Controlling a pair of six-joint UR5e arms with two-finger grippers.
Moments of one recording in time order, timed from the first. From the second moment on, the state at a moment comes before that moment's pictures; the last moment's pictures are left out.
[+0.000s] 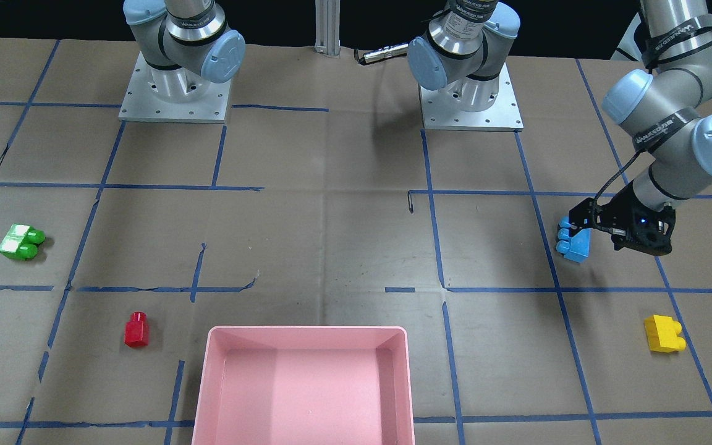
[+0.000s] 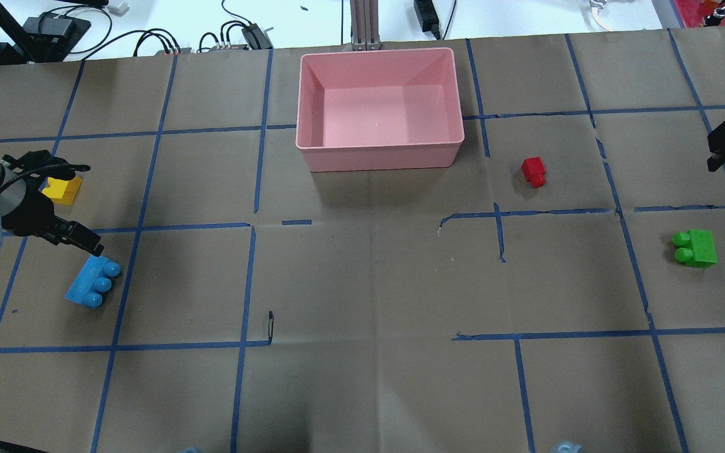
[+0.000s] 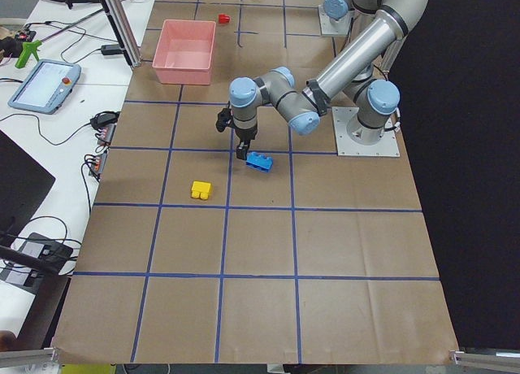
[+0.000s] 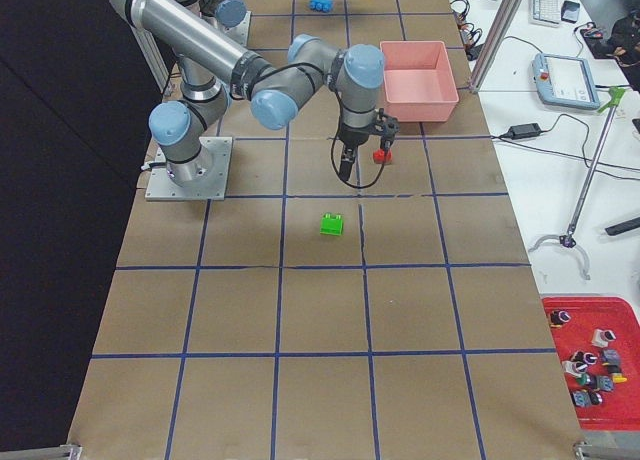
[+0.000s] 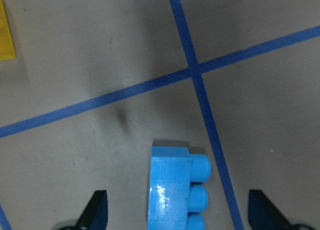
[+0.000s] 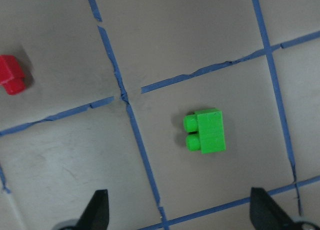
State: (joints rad) left arm -0.99 -1.79 -2.03 -0.94 1.57 0.88; right arm 1.00 -1.44 1.74 -1.85 -1.64 -0.44
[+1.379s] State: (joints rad) left arm -0.99 -1.86 -2.13 -0.79 1.58 0.93; right arm 0.92 -1.26 2.00 -2.29 -1.68 -0.59
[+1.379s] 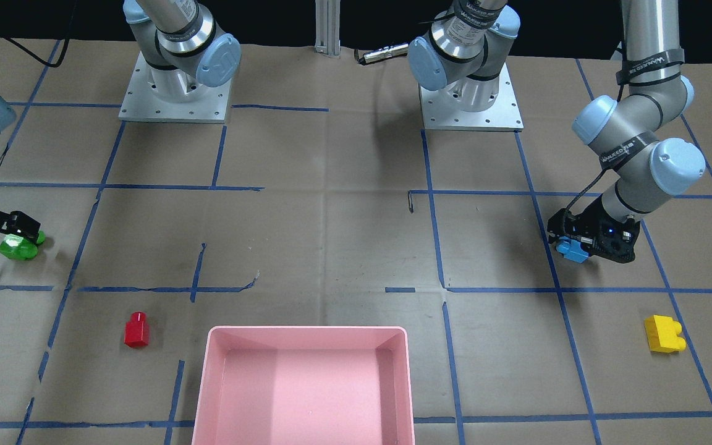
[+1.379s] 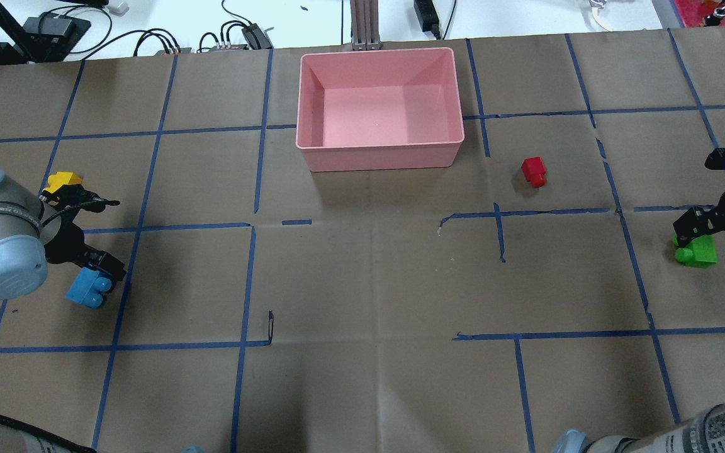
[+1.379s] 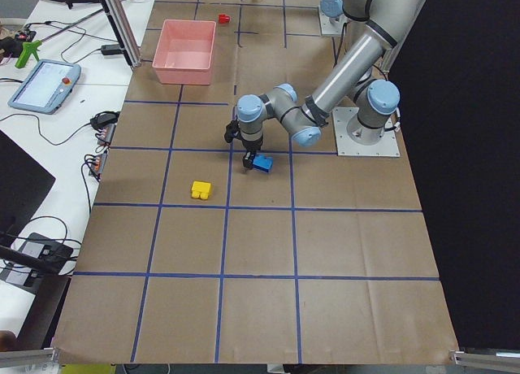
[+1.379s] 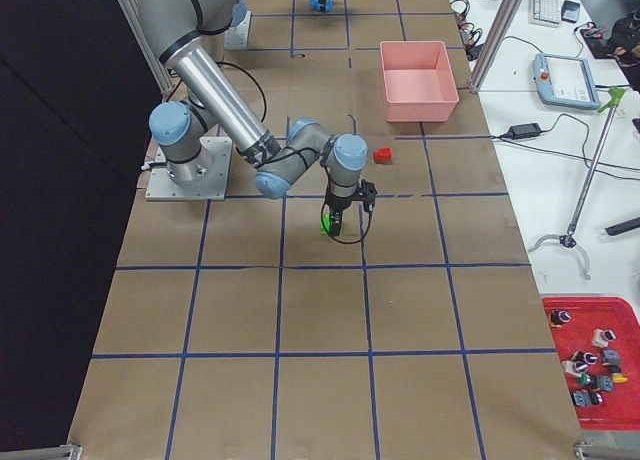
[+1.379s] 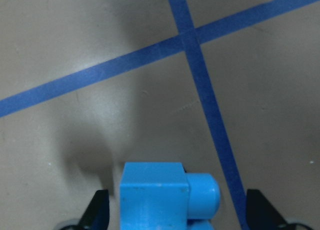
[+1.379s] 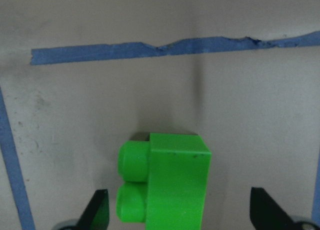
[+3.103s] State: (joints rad) left arm -0.99 -1.83 -2.11 -0.80 1.60 0.92; right arm 0.92 -1.24 1.97 -2.21 -1.65 -0.58
